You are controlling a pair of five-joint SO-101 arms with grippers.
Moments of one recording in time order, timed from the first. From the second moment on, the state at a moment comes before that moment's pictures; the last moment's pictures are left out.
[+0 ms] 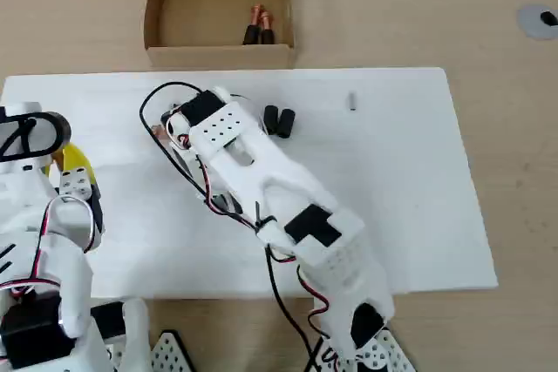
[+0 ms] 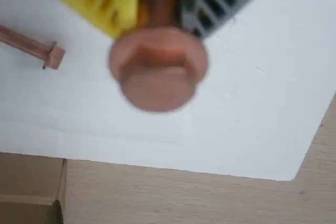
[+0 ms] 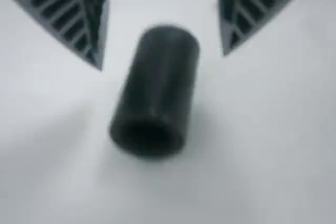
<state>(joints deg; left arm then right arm) -18.1 -78.9 41.3 69.2 -16.2 -44.8 32.5 -19.7 98.3 -27.0</state>
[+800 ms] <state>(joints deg) -18.1 -78.9 41.3 69.2 -16.2 -42.5 38.4 -20.5 95.9 -30.4</state>
